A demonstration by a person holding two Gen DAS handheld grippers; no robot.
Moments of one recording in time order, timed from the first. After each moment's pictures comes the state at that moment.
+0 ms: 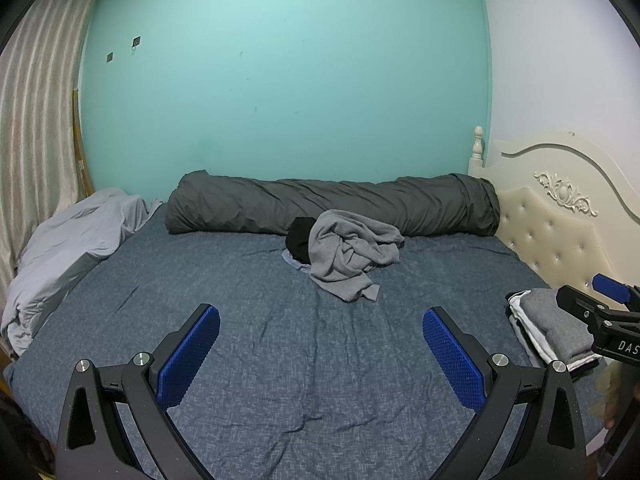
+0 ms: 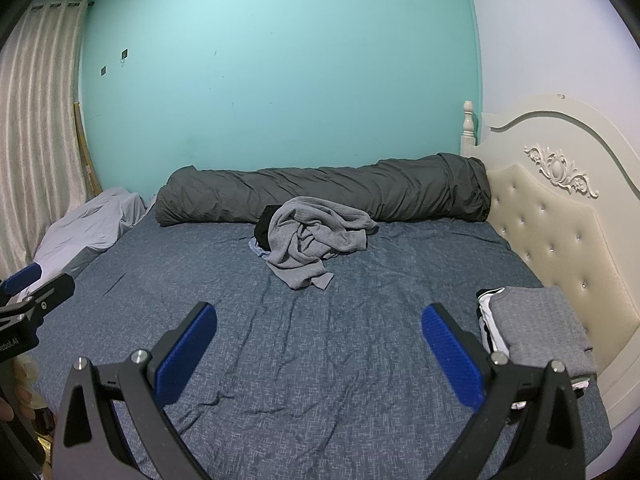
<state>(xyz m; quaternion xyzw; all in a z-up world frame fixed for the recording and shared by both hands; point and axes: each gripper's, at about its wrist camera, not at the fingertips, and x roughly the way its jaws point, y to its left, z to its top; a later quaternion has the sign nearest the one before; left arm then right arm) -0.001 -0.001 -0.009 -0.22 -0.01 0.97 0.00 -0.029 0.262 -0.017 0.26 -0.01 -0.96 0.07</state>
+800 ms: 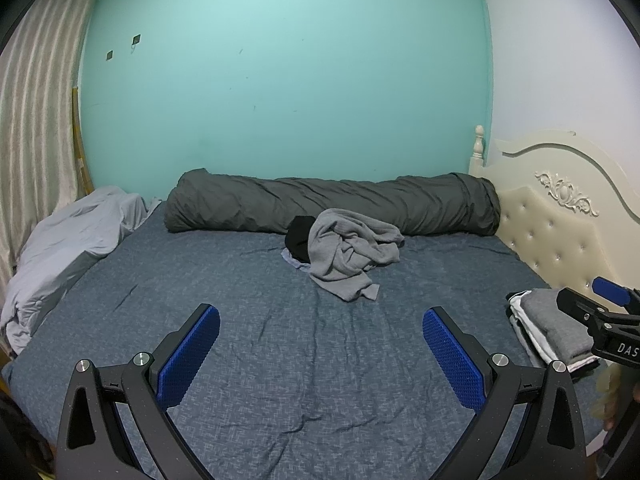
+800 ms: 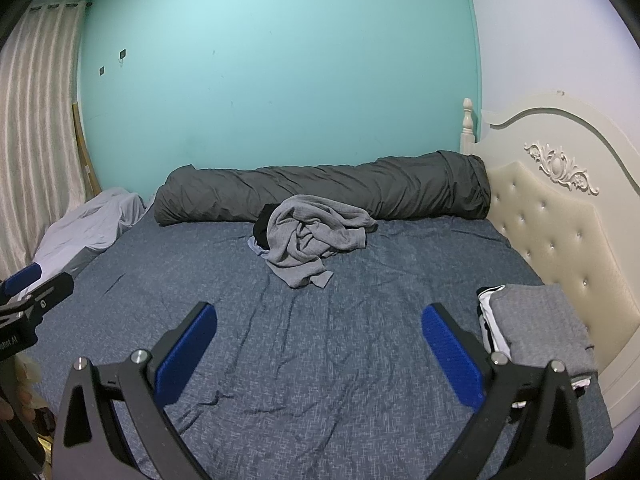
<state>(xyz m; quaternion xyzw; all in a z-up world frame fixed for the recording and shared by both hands) -0.010 -0.003 -0.012 -0.23 -0.02 0.97 0.00 -0.036 0.262 -0.024 0.26 -0.01 -0.96 0.07</state>
